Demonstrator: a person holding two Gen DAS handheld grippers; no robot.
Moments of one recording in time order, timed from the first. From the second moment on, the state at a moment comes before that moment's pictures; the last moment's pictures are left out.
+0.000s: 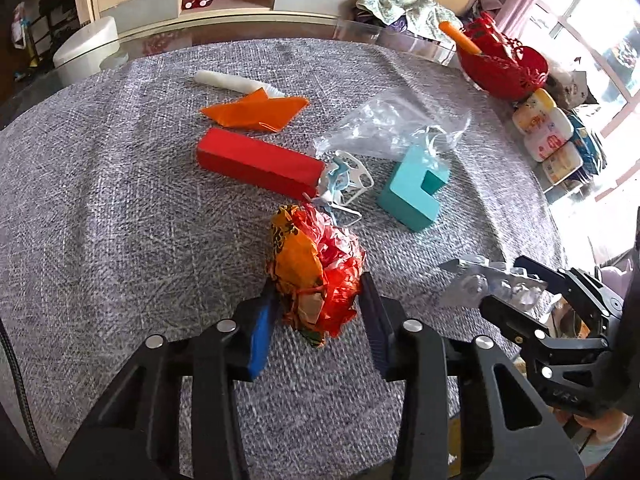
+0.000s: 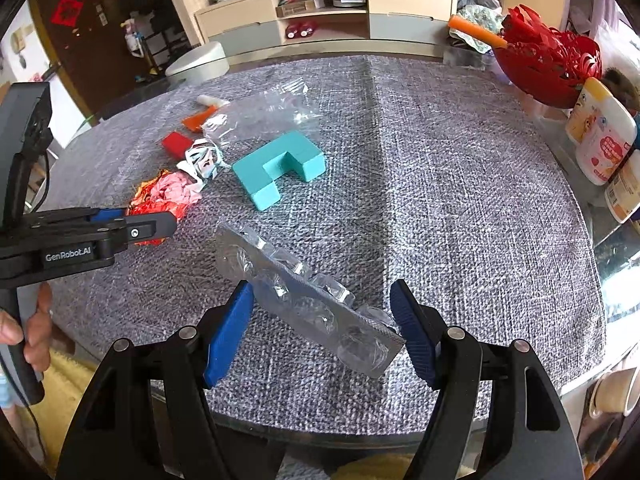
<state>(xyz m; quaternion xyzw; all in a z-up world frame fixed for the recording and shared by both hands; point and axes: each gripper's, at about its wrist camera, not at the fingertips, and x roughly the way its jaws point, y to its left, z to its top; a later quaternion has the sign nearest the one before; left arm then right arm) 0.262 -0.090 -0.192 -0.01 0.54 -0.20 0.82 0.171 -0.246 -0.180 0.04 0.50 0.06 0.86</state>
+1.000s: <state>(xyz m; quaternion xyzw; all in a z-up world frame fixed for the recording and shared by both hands) 0.052 -0.006 -0.177 -0.02 0.52 -0.16 0.84 0.033 -0.179 -0.180 0.01 0.51 0.11 0.85</state>
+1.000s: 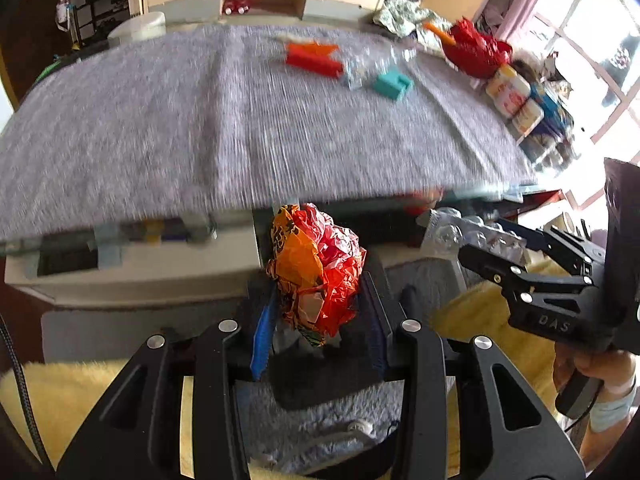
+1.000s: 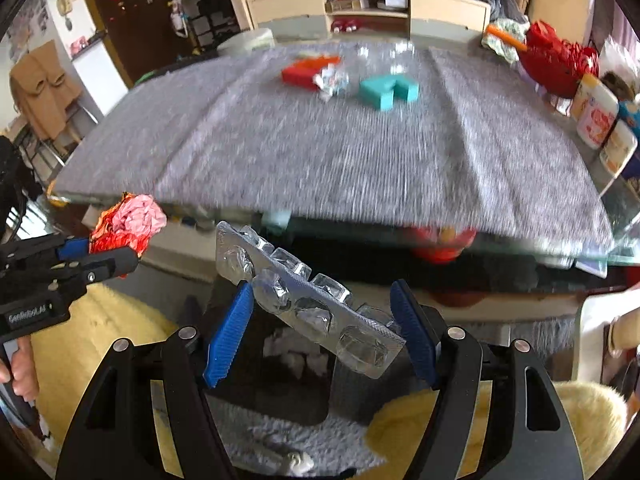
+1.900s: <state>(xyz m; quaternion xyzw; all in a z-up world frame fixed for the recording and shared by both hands) 0.036 -0.020 -0.298 -0.03 0.62 -0.17 0.76 0.043 -0.154 -0.279 0.03 0.60 0.10 0.79</state>
